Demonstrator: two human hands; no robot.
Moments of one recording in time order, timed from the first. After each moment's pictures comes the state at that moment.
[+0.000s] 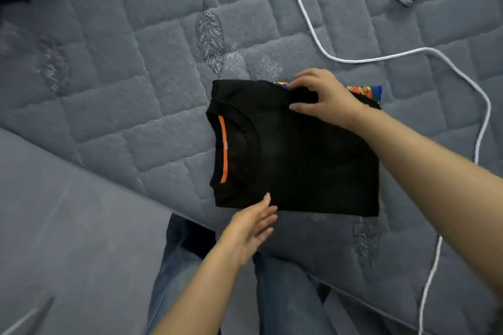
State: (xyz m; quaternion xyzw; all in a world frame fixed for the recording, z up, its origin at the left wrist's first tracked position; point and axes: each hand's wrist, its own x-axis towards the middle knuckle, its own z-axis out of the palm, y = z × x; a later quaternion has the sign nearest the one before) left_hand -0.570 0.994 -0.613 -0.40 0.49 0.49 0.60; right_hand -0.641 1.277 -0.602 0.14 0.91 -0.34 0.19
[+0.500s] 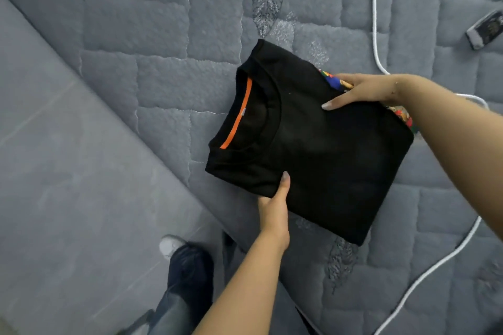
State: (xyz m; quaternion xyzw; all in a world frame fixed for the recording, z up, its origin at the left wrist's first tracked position) left_hand -0.497 1.078 -0.659 -0.48 0.45 0.66 0.35; right_hand -0.692 1.318 -0.637 0.21 0.70 -0.39 0.55
